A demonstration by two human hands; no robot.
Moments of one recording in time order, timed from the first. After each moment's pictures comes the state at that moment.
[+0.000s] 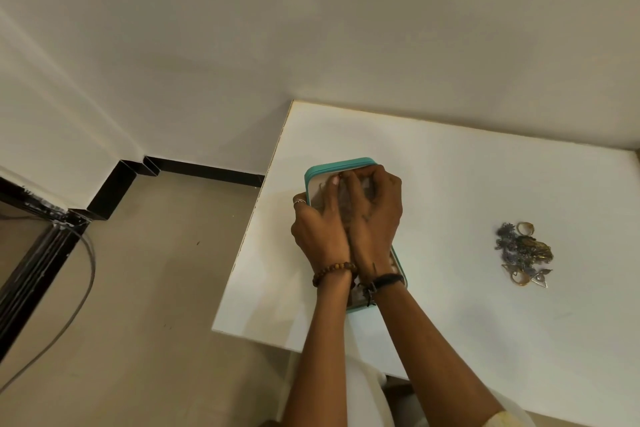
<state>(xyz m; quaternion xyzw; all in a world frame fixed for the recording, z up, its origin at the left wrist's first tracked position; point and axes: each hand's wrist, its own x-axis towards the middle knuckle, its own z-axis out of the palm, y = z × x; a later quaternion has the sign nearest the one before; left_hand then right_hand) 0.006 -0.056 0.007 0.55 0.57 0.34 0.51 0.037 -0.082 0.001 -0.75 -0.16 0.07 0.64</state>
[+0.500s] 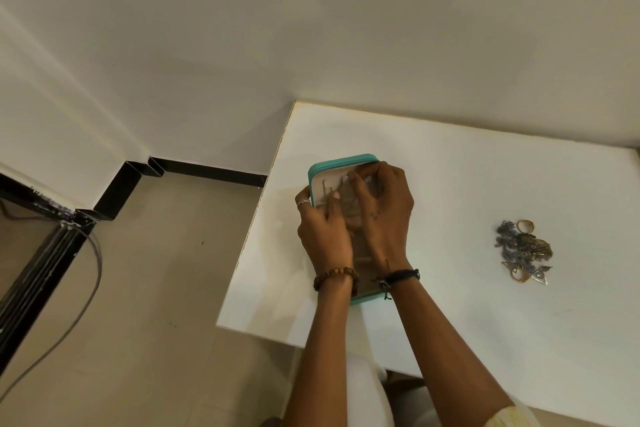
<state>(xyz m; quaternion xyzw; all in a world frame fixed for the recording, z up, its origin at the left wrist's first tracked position) 0.000 -0.065 0.011 0.54 0.54 0.33 0.56 0.058 -0.091 -0.008 -0.77 -0.25 0.07 0.58</state>
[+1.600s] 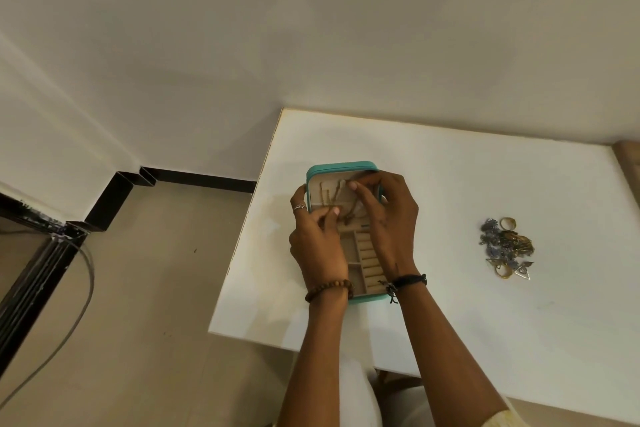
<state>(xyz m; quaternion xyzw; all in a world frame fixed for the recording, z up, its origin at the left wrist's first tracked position) -0.006 -0.077 0.012 0.62 0.51 0.33 0.49 0.068 -0.115 -0.003 -0.74 -0.25 0.08 0.62</state>
